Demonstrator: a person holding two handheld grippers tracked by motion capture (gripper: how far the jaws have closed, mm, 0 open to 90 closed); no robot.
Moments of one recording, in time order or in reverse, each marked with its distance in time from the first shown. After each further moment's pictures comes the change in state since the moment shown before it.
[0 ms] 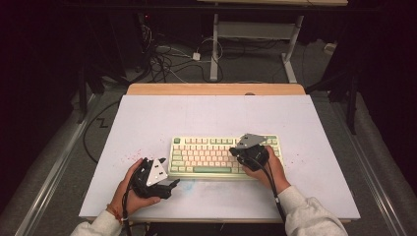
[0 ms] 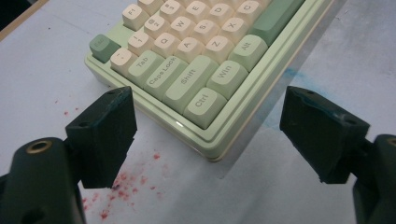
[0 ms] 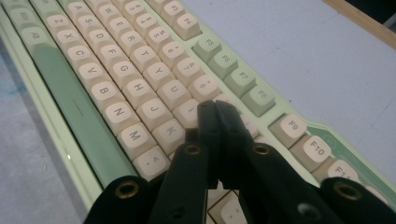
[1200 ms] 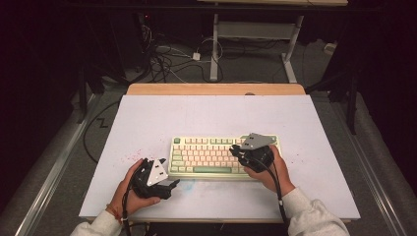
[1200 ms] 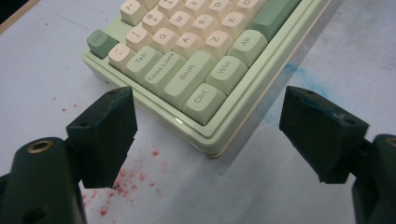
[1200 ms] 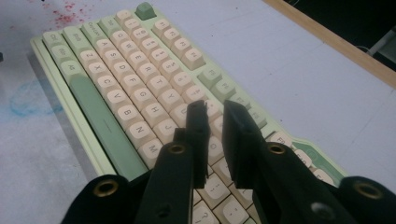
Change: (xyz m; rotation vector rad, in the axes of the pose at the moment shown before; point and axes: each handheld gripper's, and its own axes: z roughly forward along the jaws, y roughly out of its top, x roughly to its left) left arm 0.000 0.000 0.000 0.017 -0.006 0.003; right arm 0.004 0.006 -0.028 -0.089 -0.001 -0.006
